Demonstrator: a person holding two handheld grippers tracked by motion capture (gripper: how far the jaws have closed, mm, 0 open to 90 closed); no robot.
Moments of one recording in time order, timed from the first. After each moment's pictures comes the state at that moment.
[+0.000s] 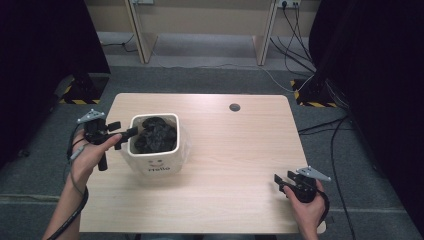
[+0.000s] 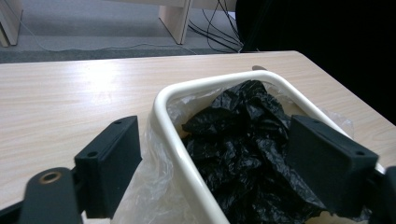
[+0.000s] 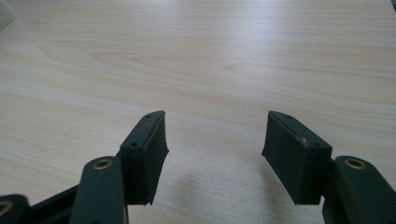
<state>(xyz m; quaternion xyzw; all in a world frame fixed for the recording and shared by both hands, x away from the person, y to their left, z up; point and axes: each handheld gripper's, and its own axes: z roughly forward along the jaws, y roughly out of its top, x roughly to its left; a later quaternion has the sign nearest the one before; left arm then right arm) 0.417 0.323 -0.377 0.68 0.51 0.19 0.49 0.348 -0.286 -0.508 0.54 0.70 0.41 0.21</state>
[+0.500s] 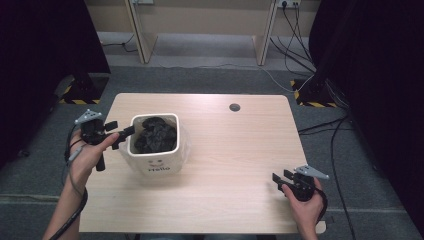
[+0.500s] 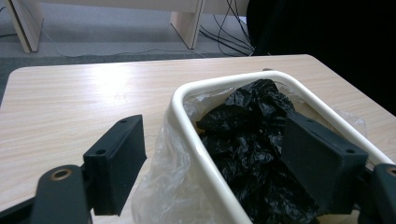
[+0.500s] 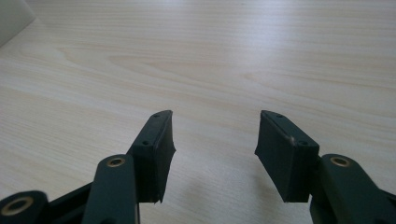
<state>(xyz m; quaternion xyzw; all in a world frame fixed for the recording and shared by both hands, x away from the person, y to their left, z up) 0.408 0.330 -0.378 0.67 0.52 0.21 0.49 0.350 -0.277 -0.501 0.53 0.72 0.41 0.19</state>
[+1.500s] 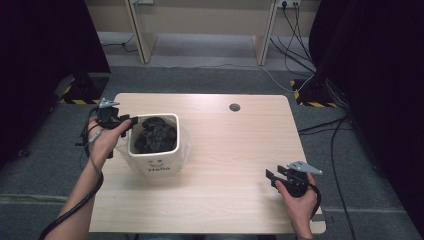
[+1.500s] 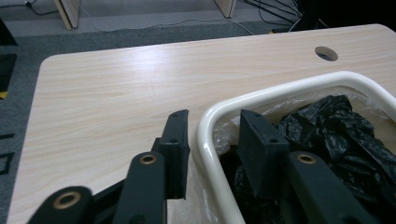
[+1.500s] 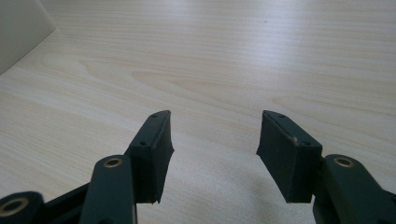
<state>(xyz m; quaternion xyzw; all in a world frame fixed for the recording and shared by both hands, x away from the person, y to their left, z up) 0.461 0.303 -0.377 0.69 0.56 0.23 0.39 0.357 -0.258 -0.492 0.52 0.72 0.42 0.19</state>
